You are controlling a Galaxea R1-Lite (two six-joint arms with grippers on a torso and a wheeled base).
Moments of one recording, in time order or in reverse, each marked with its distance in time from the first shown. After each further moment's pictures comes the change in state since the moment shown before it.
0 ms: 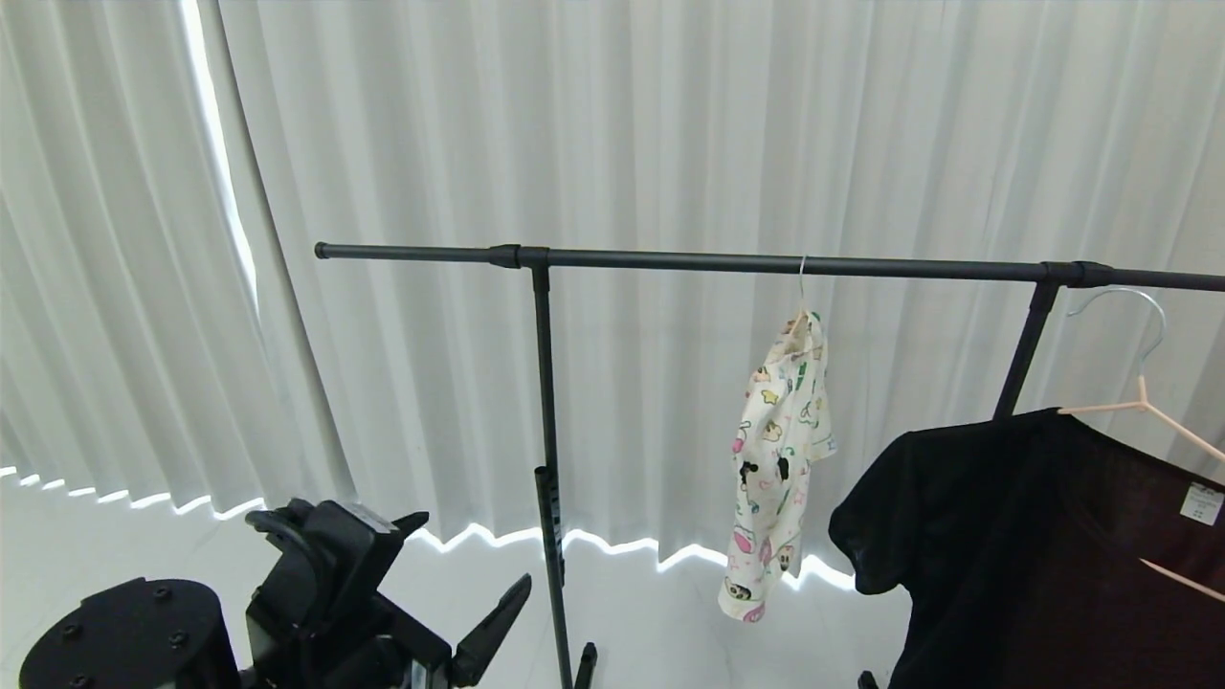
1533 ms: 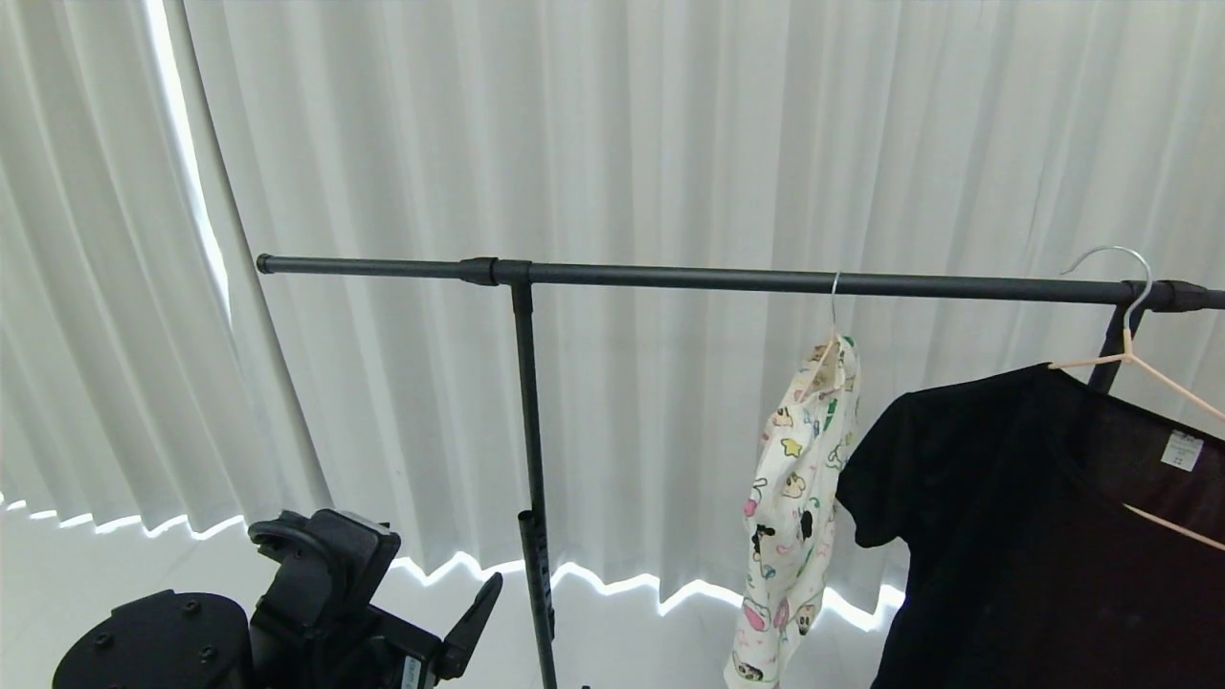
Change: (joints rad) left arm -0.022 0.015 0.010 0.036 0.218 -0.003; right arm -0.003 0.141 -0.120 -0.041 -0.006 0.026
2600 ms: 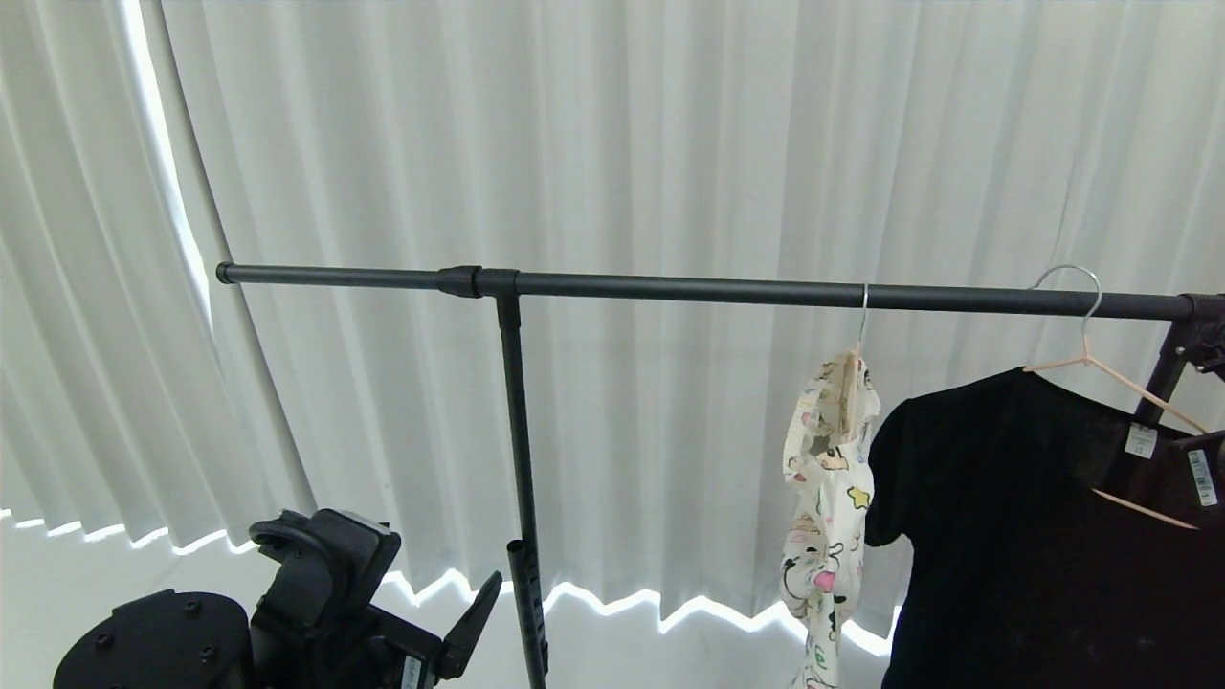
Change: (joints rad) left arm 0.000 0.000 0.000 0.000 0.002 0.004; right arm 0.000 0.231 -0.065 -0.101 -0.063 0.000
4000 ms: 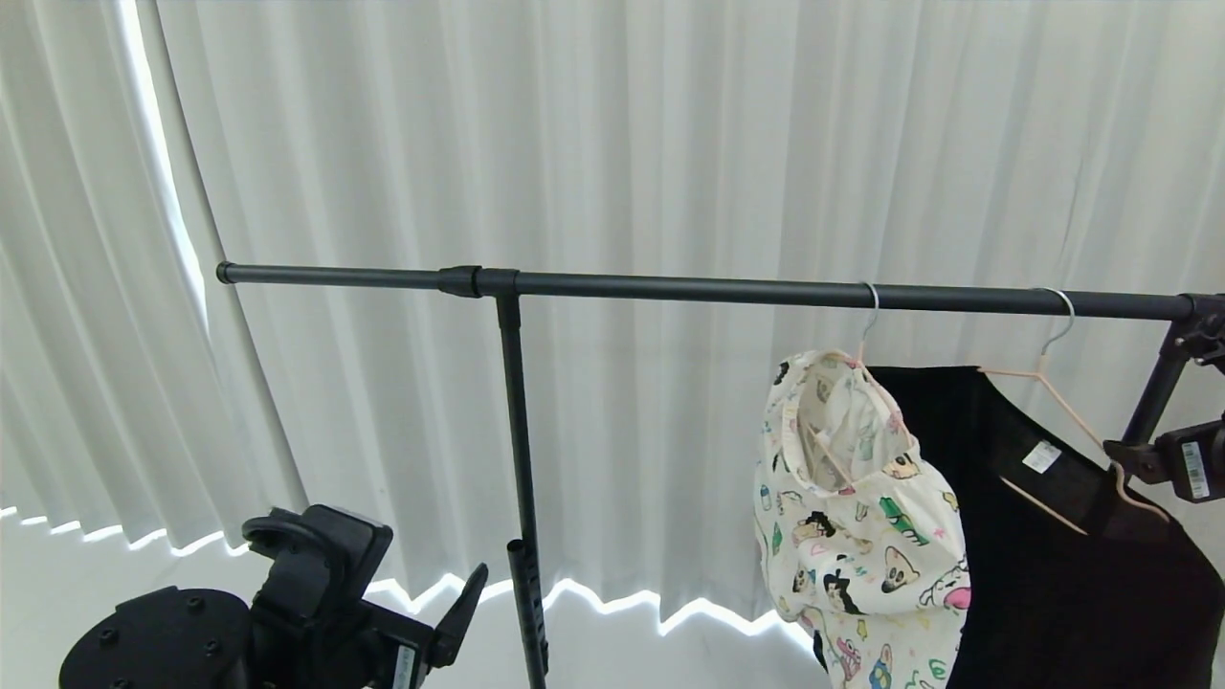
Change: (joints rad) left arm 0.016 0.006 0.000 0.000 0.070 0.000; right arm 0.038 -0.043 0.029 -0.054 0.024 0.001
